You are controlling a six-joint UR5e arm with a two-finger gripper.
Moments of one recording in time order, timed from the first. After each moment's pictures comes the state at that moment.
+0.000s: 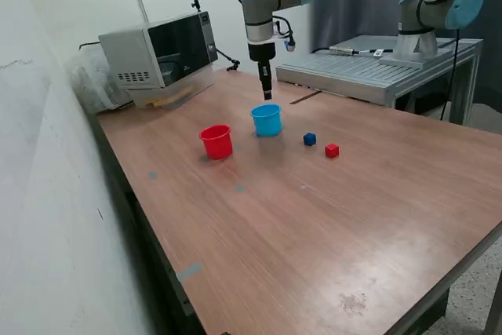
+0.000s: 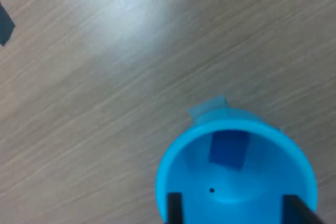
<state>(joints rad) -0.27 -1.08 1.69 -2.18 -1.73 3.43</state>
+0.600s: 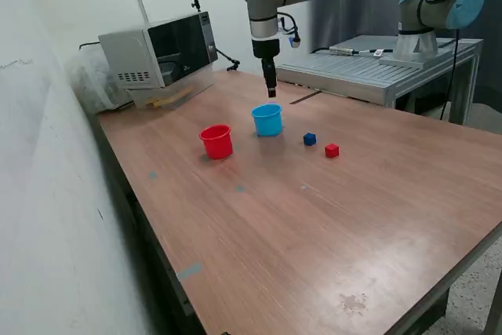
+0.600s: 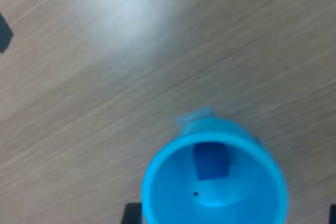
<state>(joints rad) -0.24 -1.13 1.72 -2.18 -1.74 3.43</state>
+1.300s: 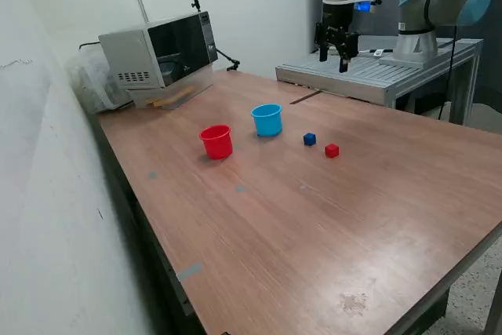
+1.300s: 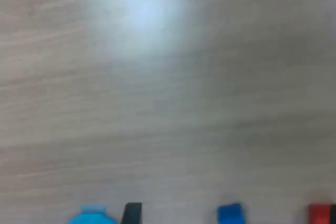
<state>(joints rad) 0.01 -1.43 1.99 -2.16 -1.74 3.31</state>
